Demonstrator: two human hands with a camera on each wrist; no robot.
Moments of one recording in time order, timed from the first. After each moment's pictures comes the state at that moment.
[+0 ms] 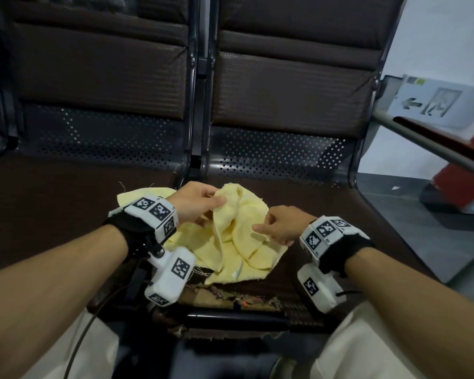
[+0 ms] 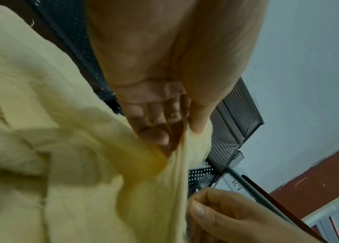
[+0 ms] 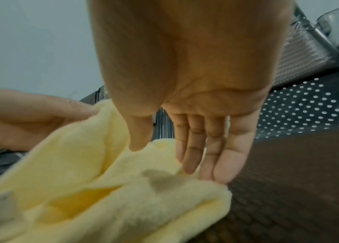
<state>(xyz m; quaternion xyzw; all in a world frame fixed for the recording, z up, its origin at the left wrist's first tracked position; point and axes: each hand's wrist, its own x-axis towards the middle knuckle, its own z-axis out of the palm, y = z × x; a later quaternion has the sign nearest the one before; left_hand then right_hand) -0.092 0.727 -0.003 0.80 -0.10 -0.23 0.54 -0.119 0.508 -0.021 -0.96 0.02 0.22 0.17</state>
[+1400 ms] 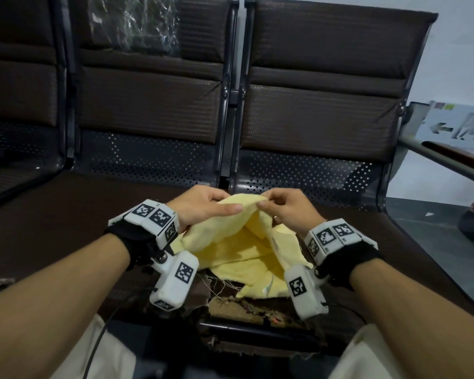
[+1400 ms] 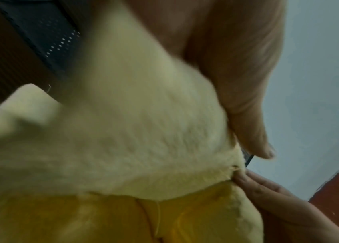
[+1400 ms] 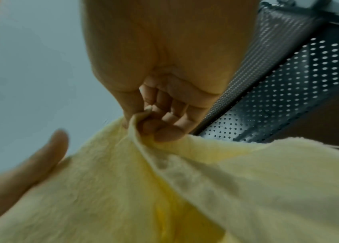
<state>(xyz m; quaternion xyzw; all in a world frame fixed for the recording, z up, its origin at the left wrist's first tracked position) -0.106 0.780 0.035 0.81 -0.15 -0.19 0.54 -0.114 0.565 0.014 -0.84 -0.08 -0.01 0.54</state>
